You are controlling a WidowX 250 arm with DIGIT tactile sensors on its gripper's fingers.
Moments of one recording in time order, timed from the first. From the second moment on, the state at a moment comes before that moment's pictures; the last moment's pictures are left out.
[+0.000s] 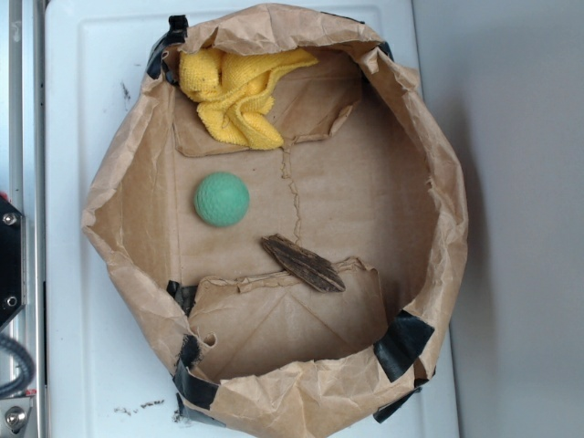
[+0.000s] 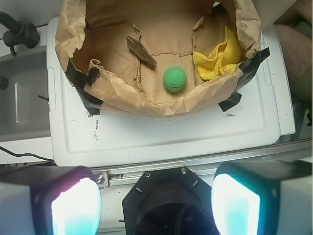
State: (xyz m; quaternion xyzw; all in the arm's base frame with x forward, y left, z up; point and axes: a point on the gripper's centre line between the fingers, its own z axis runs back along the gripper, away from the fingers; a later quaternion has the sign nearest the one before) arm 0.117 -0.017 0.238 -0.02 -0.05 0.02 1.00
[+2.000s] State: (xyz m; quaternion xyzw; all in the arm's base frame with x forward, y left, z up) arm 0.255 0.015 0.121 -0.03 0.00 0.21 0.98
